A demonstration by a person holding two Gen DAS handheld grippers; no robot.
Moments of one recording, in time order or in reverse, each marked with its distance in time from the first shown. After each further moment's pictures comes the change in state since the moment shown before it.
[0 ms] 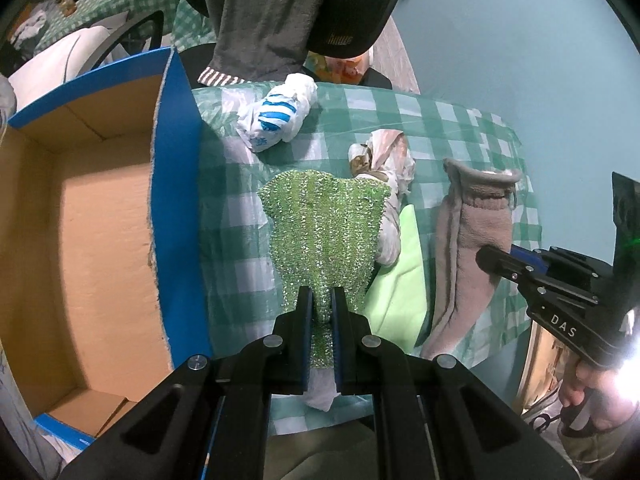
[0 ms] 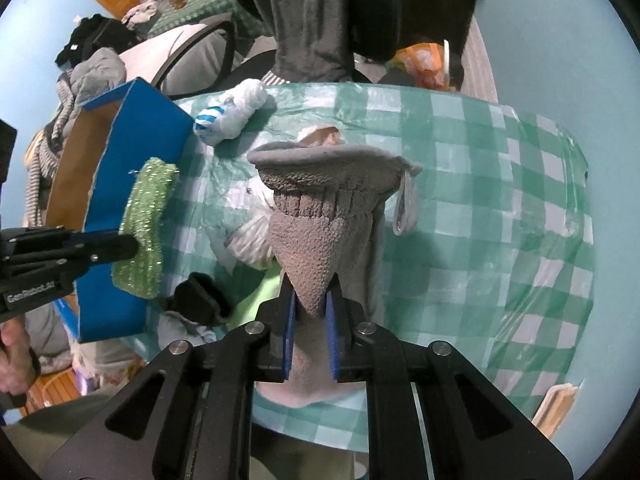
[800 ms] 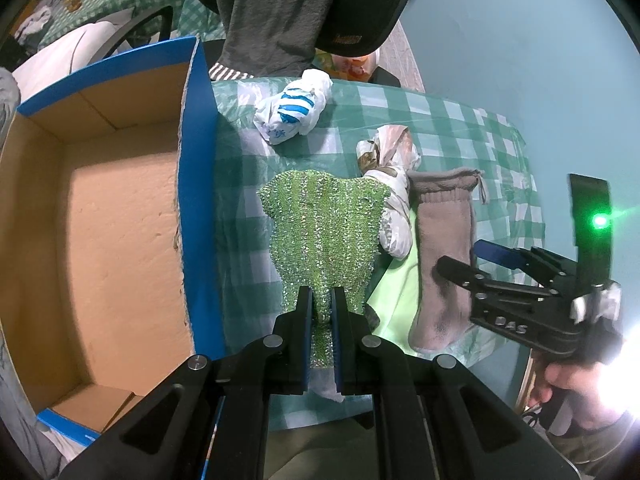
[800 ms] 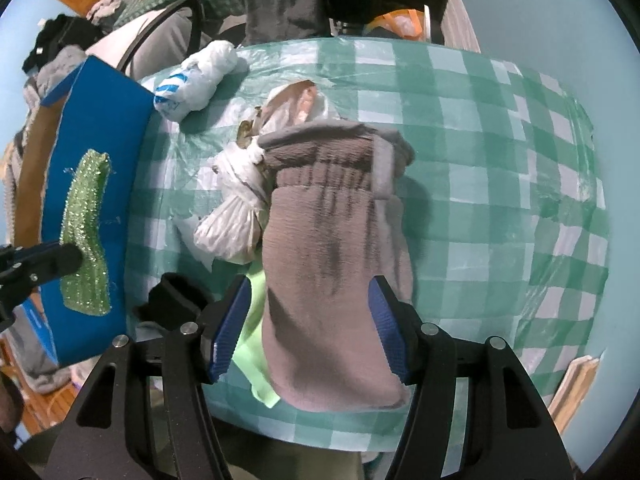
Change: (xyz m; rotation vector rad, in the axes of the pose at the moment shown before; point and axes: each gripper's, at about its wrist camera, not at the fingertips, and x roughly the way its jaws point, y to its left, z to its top) left arm -0.005 0.010 -0.005 -0.013 0.006 0.001; right arm 0.045 0.014 0.000 0.064 0.093 -0.095
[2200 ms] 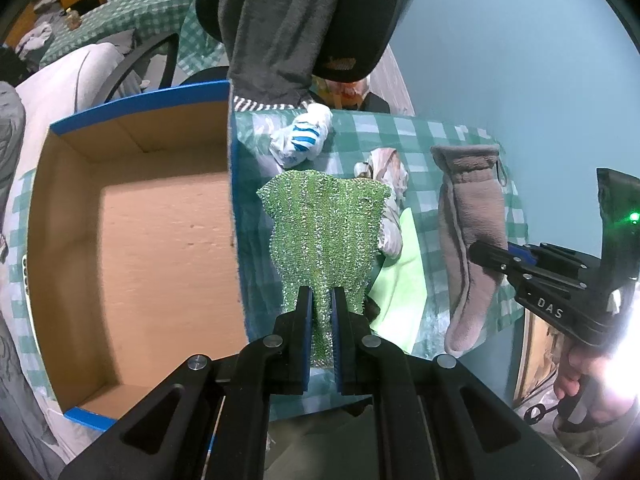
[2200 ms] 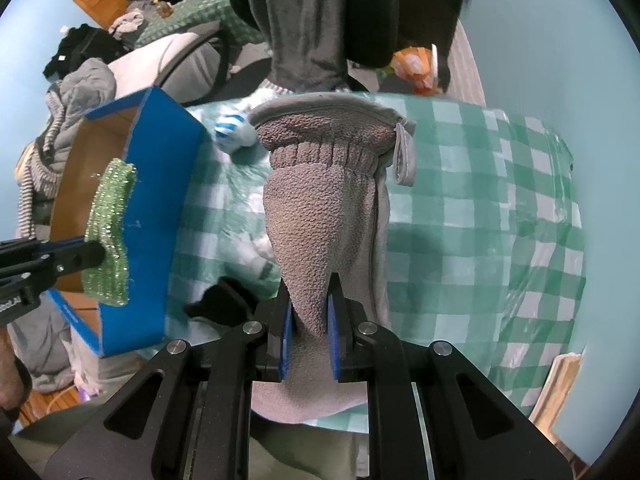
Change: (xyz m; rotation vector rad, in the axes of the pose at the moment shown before) left arm -0.049 0.018 -0.010 0.033 -0.075 -0.020; right arm -0.074 0.022 -0.008 -0.031 -0.119 0.055
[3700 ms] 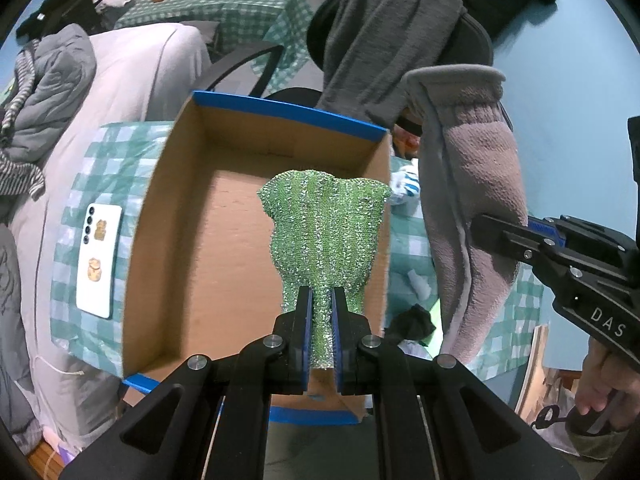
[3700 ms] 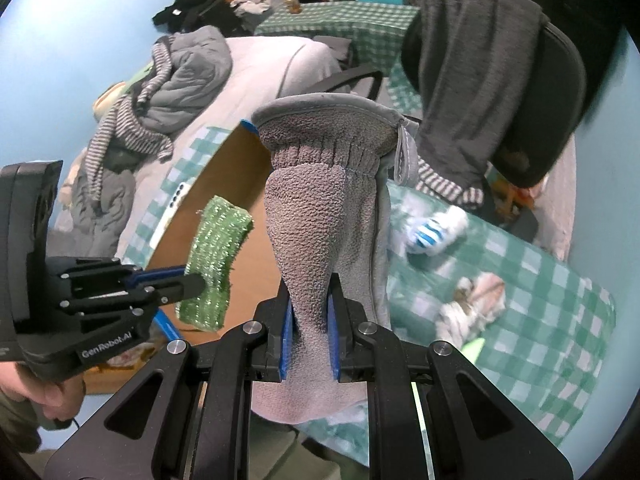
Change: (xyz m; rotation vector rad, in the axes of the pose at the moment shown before) left arm -0.065 0.101 -0.028 -0.230 -0.121 0.065; right arm -0.014 0.167 0.068 -0.370 -0.050 0.185
